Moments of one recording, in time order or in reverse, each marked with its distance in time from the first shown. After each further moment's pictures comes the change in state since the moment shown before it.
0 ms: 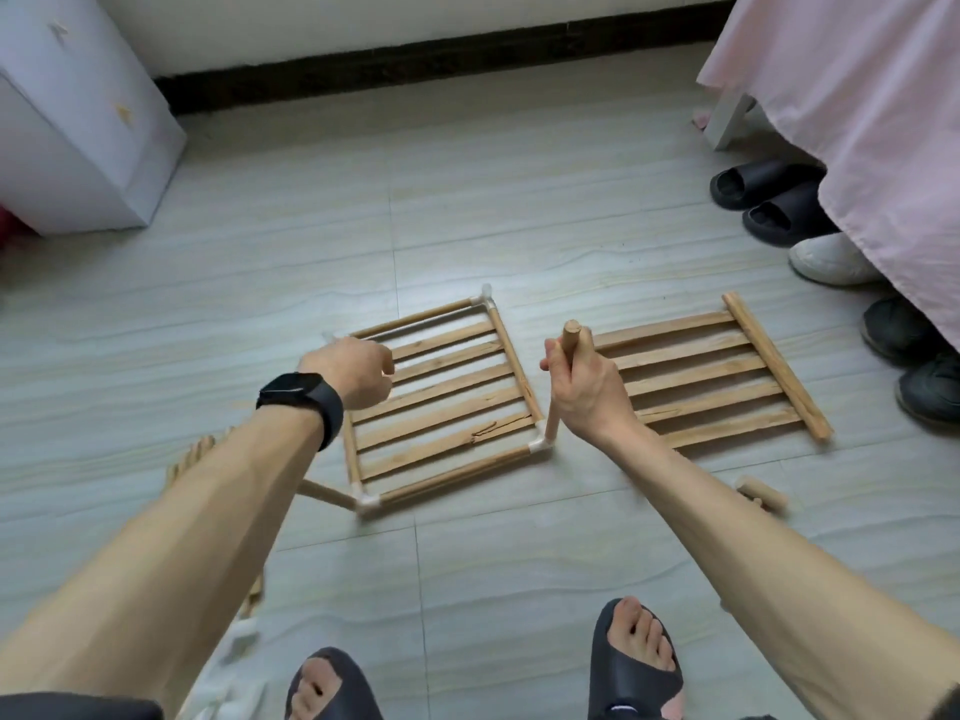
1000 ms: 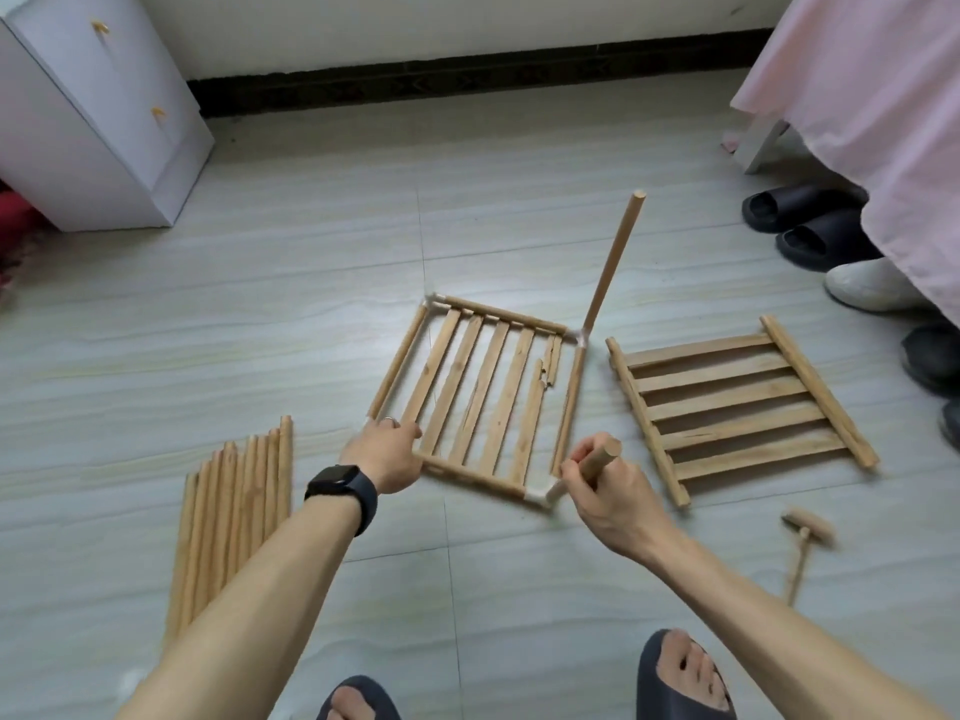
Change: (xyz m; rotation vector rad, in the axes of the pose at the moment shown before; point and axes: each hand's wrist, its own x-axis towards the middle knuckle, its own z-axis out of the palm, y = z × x) left_hand -0.001 -0.037 0.103 -0.203 -0.130 -0.007; right_hand -0.068 0.013 0.055 -0.012 -0.188 0.162
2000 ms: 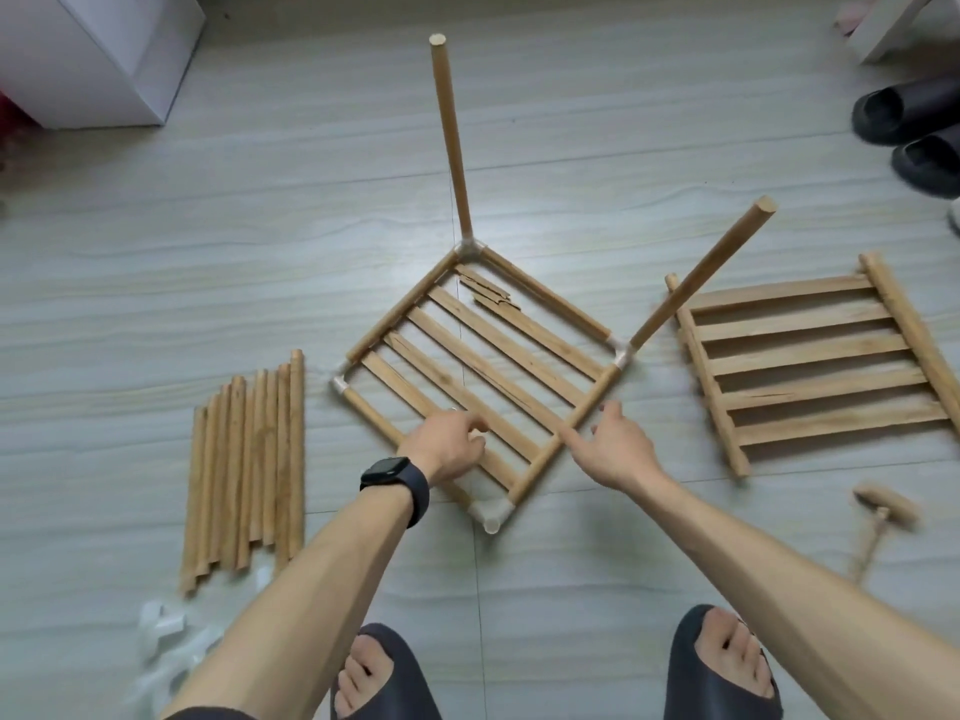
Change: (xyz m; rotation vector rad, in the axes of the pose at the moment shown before) left_hand 0.035 0.017 0.076 -0.286 -0.112 0.061; right_hand 0.066 0.033 0.074 -0.226 -0.245 0.426
